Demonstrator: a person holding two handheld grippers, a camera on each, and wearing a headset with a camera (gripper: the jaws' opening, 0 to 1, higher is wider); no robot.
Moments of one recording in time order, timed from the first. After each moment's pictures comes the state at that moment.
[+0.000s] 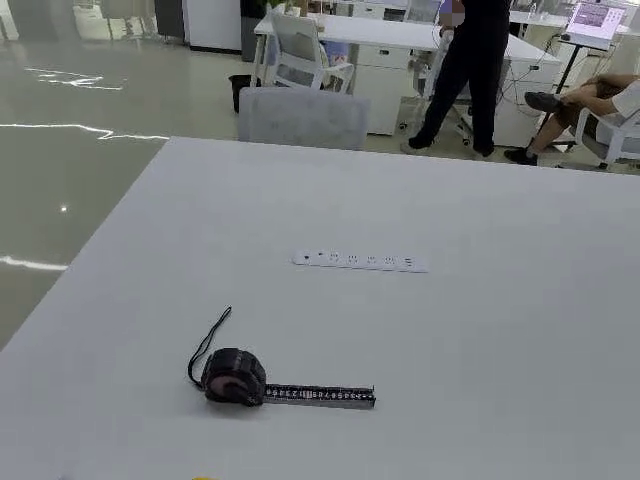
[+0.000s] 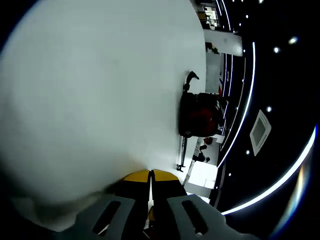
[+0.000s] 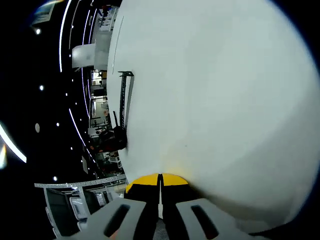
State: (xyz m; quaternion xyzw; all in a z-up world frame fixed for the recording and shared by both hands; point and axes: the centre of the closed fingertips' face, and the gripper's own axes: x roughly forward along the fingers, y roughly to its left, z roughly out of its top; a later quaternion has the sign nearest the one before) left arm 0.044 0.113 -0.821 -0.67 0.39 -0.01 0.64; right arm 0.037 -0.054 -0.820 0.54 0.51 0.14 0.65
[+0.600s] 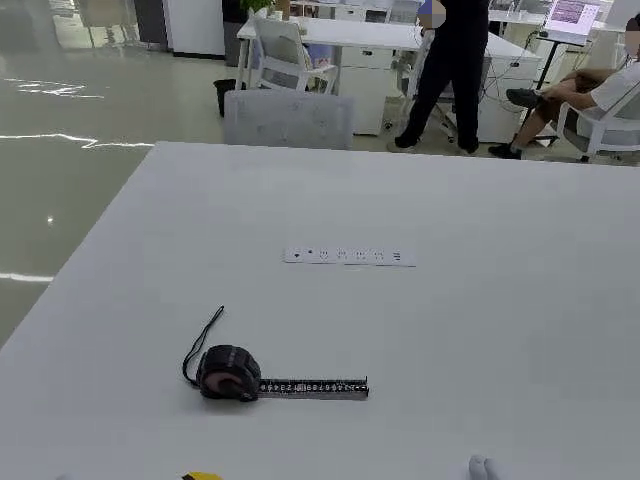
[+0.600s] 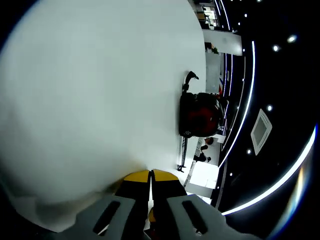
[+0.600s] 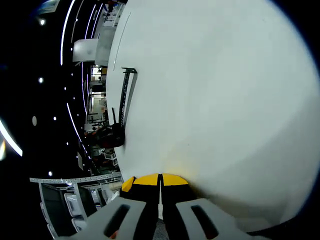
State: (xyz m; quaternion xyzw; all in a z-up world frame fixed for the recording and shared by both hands) left arm 0.055 0.113 -0.823 -0.66 0.39 -0.01 0.64; right arm 0.041 -0.055 -0.819 0.53 0.52 0.14 0.66
